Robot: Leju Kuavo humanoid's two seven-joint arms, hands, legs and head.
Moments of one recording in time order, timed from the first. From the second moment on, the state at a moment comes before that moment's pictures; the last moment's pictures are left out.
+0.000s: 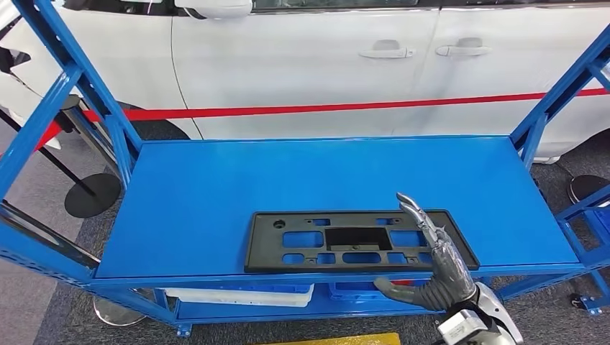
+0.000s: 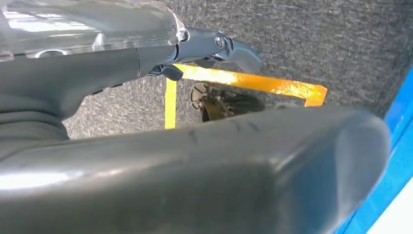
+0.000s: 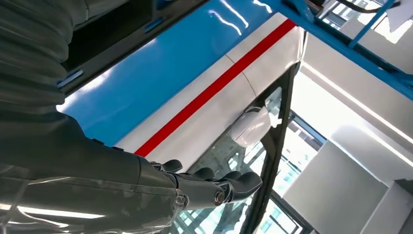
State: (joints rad) left arm -0.03 0.01 -0.36 -0.16 0.76 0.03 -0.25; right arm 0.10 -0.20 0.12 -1.78 0.47 0.05 -0.69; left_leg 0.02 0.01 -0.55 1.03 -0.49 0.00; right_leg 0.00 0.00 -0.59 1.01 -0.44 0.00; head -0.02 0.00
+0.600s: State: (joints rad) left arm -0.04 0.01 -0.37 -0.16 0.75 0.01 -0.25; right arm 0.13 -0.32 0.27 -1.81 0.91 -0.01 -0.57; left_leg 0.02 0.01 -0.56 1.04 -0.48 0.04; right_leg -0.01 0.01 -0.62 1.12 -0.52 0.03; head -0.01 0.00
